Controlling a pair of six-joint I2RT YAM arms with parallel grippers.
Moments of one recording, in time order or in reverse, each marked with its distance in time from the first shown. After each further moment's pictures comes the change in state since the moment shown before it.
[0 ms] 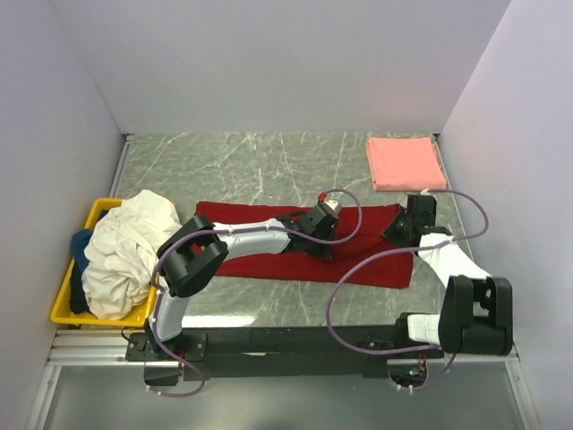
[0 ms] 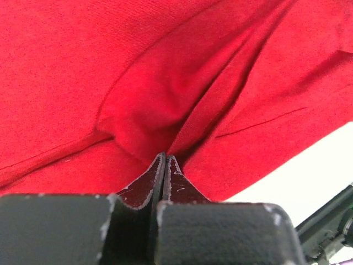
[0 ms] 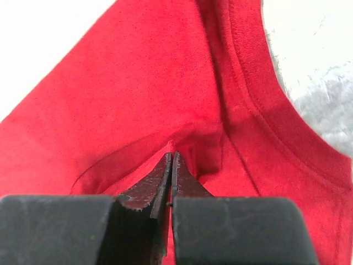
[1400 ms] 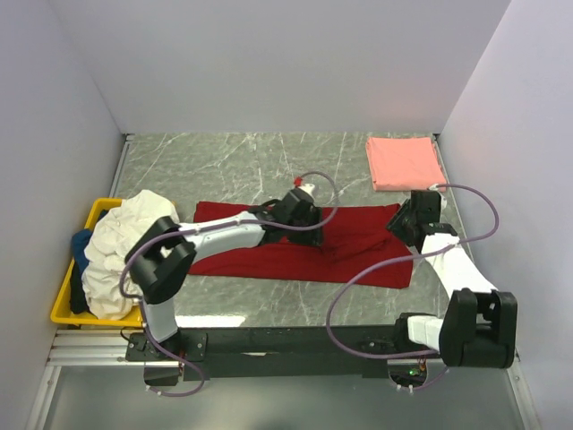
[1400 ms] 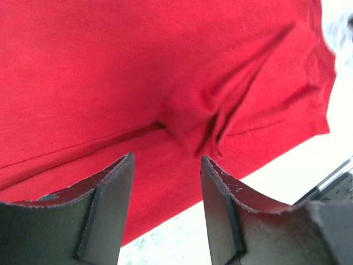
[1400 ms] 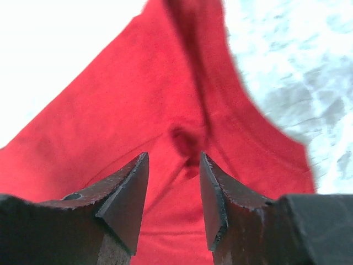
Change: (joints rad) left arm 0.134 -0.229 -0.164 0.039 0.020 -0.027; right arm 0.030 -0.127 0.055 -0.116 0.133 0.013
